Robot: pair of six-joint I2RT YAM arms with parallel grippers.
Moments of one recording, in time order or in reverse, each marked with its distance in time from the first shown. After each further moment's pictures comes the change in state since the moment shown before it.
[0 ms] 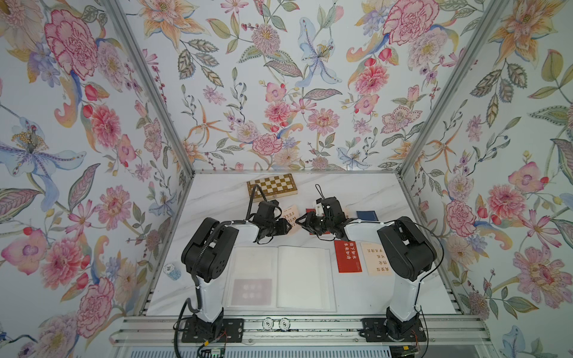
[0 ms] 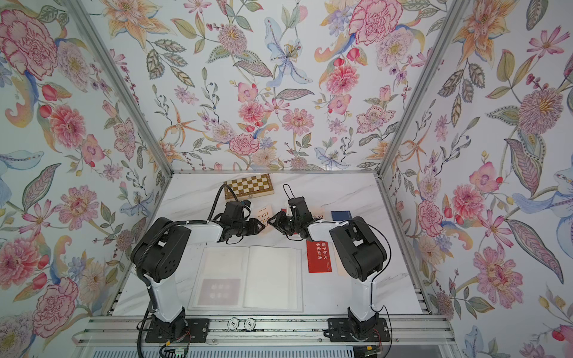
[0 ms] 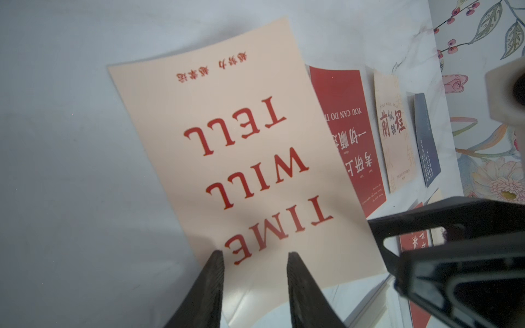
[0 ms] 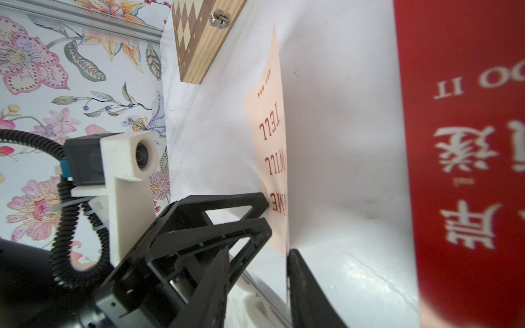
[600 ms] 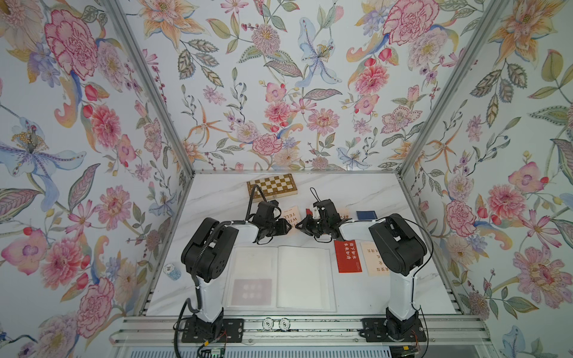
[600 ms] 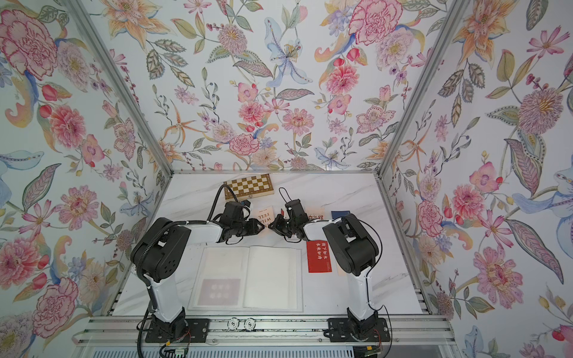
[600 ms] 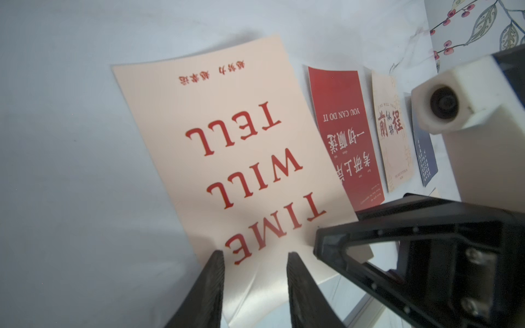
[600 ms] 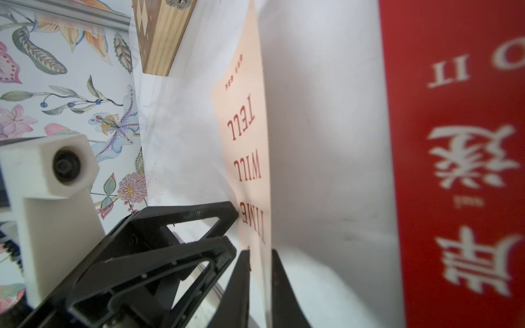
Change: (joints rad) left arm 0.005 0.000 -0.008 0.013 0.008 0.000; right arm 0.016 0.084 0.043 -0.046 0.033 -0.040
